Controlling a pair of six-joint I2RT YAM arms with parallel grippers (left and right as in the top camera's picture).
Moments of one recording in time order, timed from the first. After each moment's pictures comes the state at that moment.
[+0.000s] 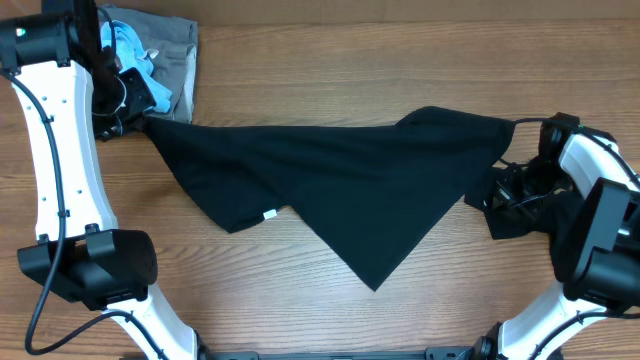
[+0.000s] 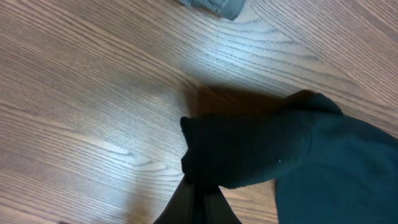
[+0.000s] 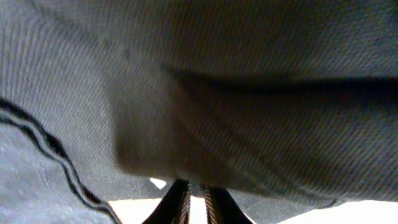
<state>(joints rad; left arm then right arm) 0.20 1.99 2.25 -1.68 0.07 -0.34 -0.33 1.95 1.24 -1.00 -0.18 0.51</state>
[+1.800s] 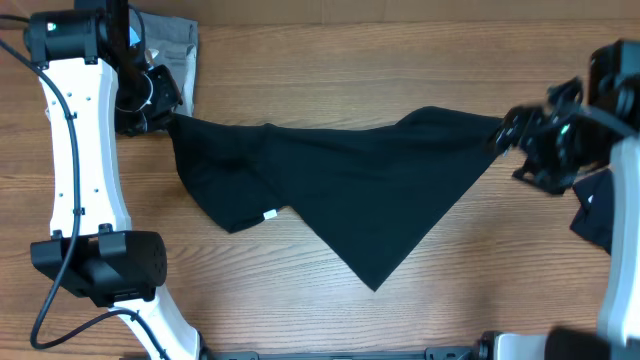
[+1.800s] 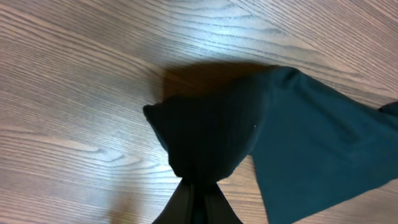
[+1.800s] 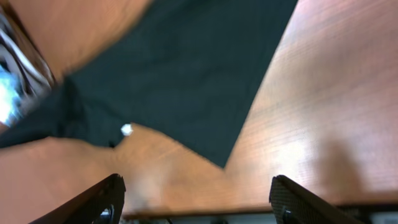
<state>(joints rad) 0.11 1.99 2.25 -1.69 0.14 -0.34 -0.15 1.52 1.76 -1.63 -0.40 0.37</state>
